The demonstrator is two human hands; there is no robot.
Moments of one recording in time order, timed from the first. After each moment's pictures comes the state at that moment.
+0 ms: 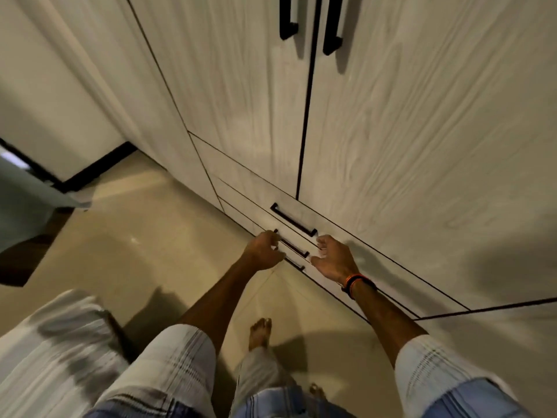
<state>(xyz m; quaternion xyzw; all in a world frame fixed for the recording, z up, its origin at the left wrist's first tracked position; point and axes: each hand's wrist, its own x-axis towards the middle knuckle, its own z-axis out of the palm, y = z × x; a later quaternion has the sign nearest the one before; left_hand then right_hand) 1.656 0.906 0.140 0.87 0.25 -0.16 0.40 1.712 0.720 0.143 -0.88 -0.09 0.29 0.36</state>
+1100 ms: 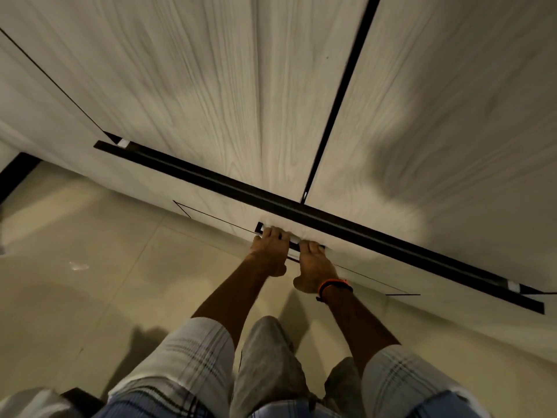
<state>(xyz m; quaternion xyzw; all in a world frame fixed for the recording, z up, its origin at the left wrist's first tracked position) 1.777 0.969 0.016 0.94 -0.10 -0.33 0.04 1.755 0.838 0.012 -0.93 -0.07 0.34 0.14</state>
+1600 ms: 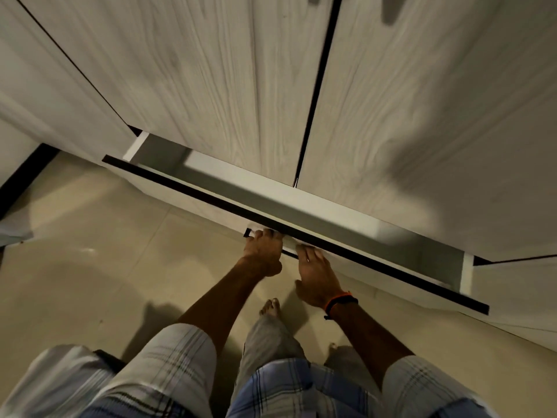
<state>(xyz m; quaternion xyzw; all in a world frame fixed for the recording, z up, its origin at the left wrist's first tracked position) 1.704 0.960 0.084 0.94 -0.05 -0.33 0.05 1.667 0.808 0.073 -0.95 -0.17 0.25 0.12</state>
